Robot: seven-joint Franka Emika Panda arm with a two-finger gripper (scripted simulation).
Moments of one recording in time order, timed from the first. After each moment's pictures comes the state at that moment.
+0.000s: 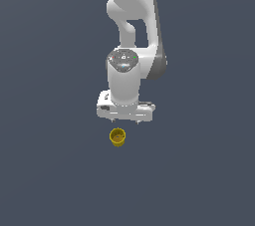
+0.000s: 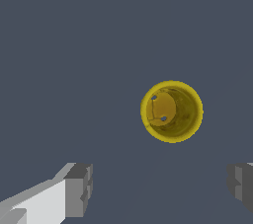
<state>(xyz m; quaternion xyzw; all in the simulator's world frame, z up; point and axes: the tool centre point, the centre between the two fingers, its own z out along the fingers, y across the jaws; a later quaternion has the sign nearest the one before) 0.050 -0.009 0.143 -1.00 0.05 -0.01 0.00</state>
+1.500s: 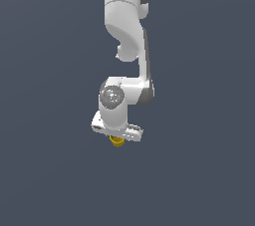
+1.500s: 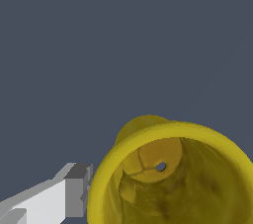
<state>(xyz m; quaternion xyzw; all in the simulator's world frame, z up) 0.078 -0.043 0.050 -0.99 0.12 0.00 0.00</state>
